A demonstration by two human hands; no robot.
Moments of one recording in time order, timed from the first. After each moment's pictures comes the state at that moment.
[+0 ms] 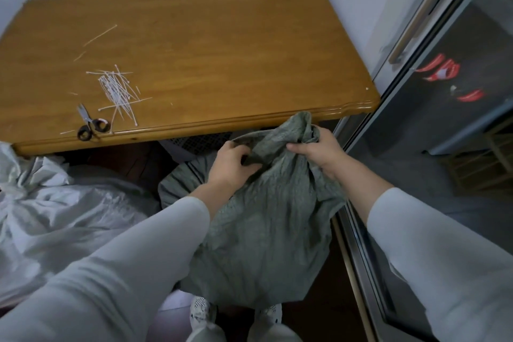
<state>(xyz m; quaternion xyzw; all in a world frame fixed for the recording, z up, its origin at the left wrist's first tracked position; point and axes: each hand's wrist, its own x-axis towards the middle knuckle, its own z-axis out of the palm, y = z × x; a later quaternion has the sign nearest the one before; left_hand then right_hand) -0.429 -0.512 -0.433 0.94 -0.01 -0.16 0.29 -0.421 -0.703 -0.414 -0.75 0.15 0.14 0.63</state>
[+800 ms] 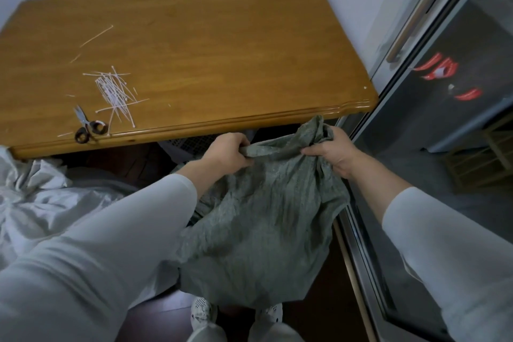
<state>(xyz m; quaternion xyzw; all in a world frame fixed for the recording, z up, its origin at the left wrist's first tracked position) -0.394 -0.507 -0.414 0.94 -0.08 -0.23 0.24 -0.426 -0.729 -0.409 -0.72 0.13 0.16 0.66</state>
